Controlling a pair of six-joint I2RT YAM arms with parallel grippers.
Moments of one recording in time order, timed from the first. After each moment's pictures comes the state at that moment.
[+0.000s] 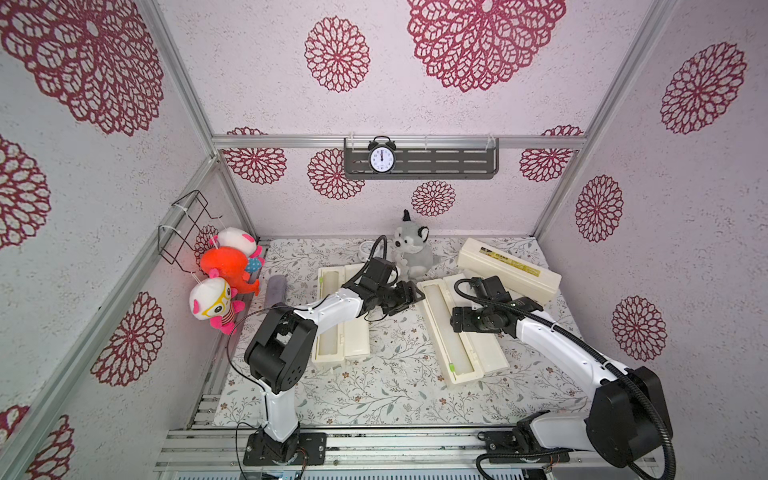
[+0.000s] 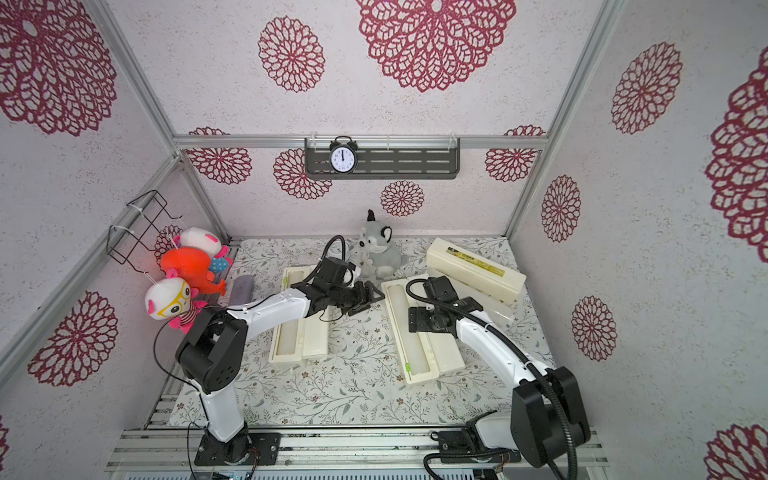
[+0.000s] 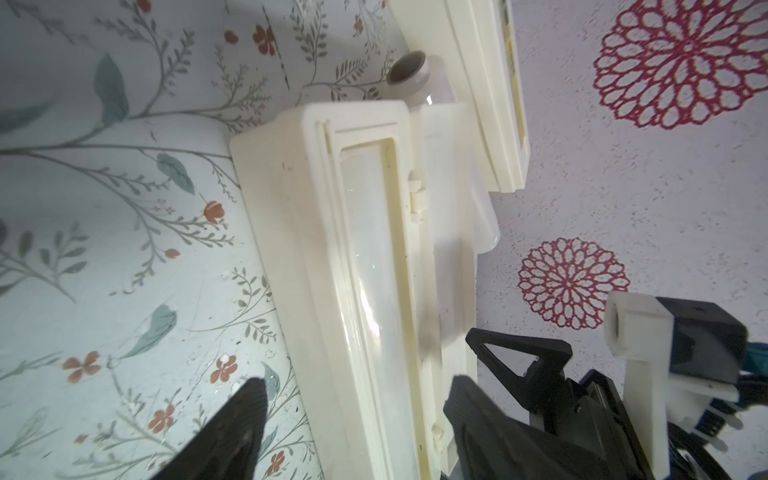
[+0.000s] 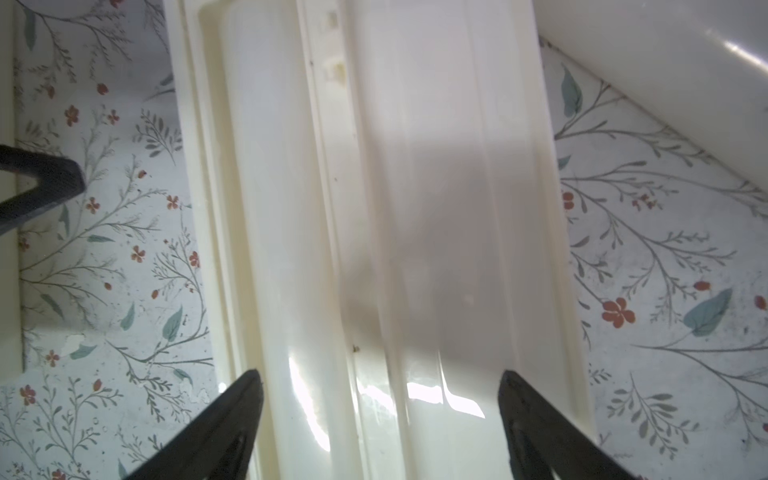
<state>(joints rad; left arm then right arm) -0.60 1.91 1.28 -0.12 0.49 -0.92 0.42 1.33 0.94 -0.69 -0.01 0.36</state>
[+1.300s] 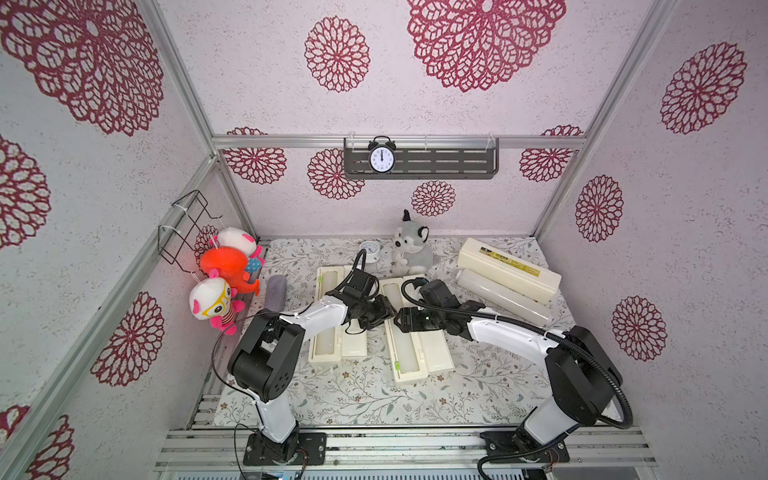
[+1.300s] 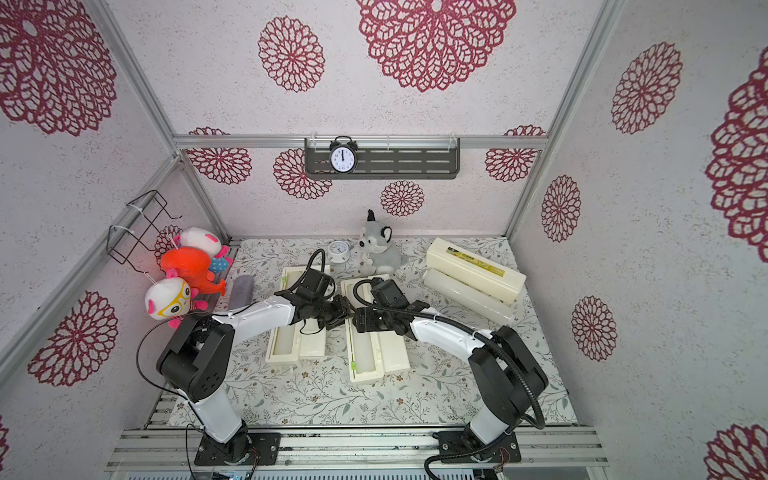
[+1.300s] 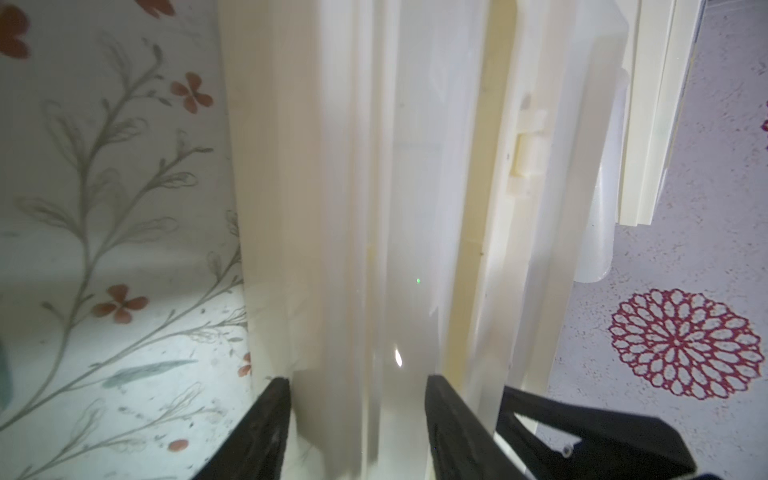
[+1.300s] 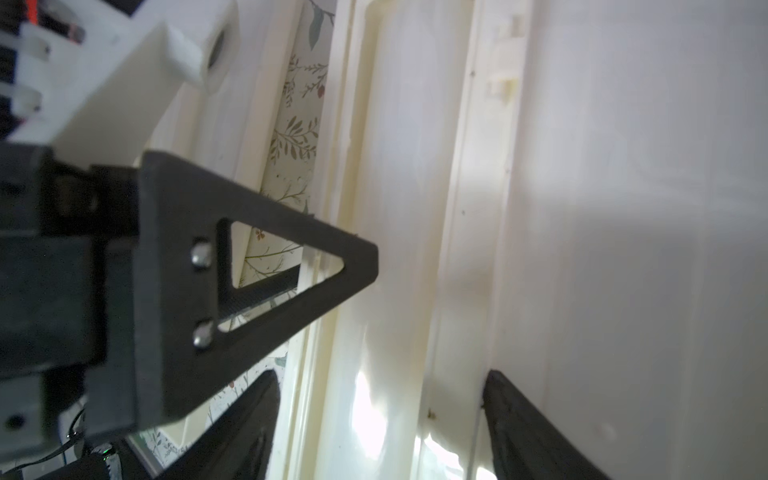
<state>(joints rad) -0.50 1.79 1.11 -0.29 0.38 -0.87 0.75 1.61 1.05 -0.28 -0.17 0.58</state>
